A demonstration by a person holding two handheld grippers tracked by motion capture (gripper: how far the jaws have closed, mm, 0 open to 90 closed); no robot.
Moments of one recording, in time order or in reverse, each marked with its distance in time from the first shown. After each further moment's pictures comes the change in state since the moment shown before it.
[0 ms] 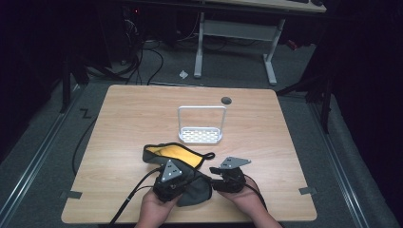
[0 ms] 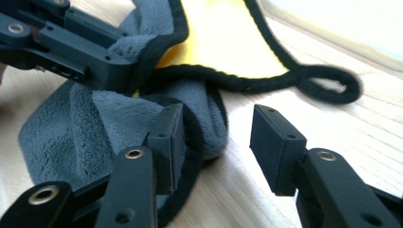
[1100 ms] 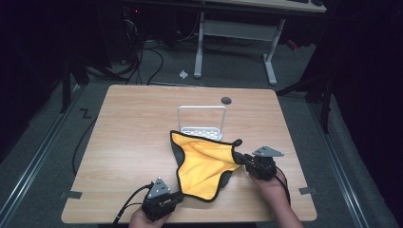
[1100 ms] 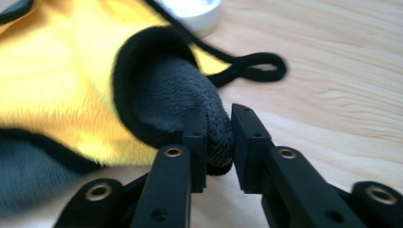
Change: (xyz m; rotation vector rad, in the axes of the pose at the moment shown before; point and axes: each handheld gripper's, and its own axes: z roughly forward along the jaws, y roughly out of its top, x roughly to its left) left arm -0.004 -0.046 -0.021 0.061 -0.071 -0.061; right arm -0.081 -0.021 -0.046 -0.009 -0.361 0.121
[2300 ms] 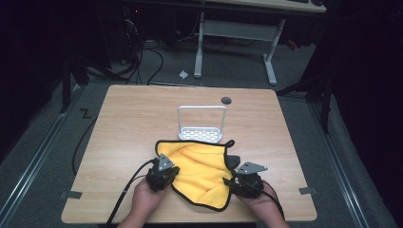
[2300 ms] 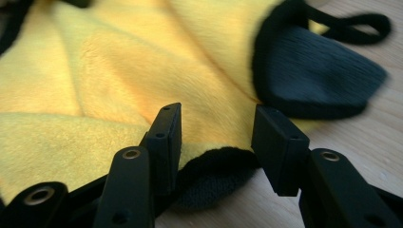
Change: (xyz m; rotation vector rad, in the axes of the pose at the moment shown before) left arm 0.046 0.032 0.025 0.058 0.198 0.077; right arm 0.061 -0.018 -0.008 0.100 0.151 -0.115
